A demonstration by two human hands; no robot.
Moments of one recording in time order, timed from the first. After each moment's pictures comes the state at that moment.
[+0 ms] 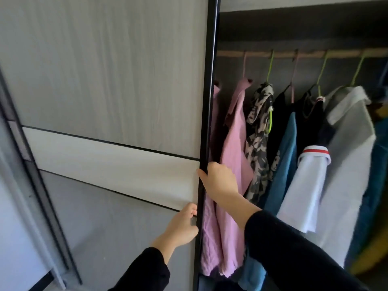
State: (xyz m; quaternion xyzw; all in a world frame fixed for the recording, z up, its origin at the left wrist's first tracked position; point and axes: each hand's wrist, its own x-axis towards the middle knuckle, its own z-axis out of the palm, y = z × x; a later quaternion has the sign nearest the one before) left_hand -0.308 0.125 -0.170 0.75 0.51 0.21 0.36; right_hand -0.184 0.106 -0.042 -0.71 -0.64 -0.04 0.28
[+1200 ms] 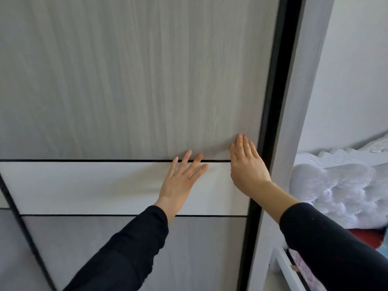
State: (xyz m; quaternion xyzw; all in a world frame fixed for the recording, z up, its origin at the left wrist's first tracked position) left_hand -0.019 -0.022 -0.070 0.89 0.31 0.16 -0.30; right_hand 0.152 -0.140 -0.016 -0.77 -0.53 -0.36 -0.02
